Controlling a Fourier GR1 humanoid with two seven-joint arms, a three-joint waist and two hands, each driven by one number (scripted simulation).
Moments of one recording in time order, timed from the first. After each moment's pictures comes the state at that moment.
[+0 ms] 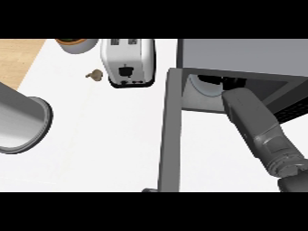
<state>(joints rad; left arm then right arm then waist) 0.21 0.17 0.57 -1.78 0.38 -0.67 -0.14 -1.05 -0.15 -0.07 -0.11 0.02 -0.84 -0.70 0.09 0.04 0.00</state>
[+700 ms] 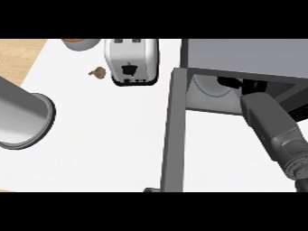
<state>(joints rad) 0.17 0.17 0.54 -1.75 0.36 -0.65 -0.13 -1.01 -0.24 -0.09 -0.06 0.02 -0.85 -0.68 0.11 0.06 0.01</state>
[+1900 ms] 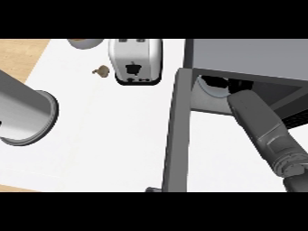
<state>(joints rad) 0.11 0.19 0.53 -1.66 0.30 -0.66 -0.17 -1.05 -0.18 -0.02 -0.04 0.11 -0.91 -0.62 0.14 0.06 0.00</state>
